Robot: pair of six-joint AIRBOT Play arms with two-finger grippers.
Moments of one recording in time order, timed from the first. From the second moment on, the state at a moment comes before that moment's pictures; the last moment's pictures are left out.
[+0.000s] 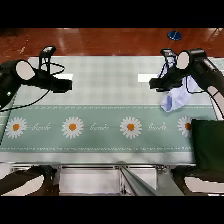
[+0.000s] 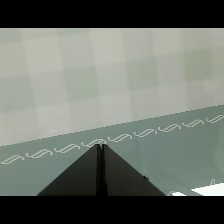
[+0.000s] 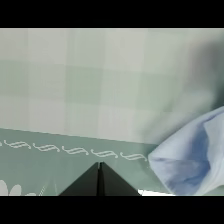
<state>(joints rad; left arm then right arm) -0.17 -1.25 1.14 1.36 -1.03 -1.54 0.22 -1.48 1.38 -1.54 1.25 1.73</state>
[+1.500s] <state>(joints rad) -0.17 -1.33 1.14 1.36 -0.65 -1.55 0.03 -1.50 1.38 -2.04 0.84 2.09</state>
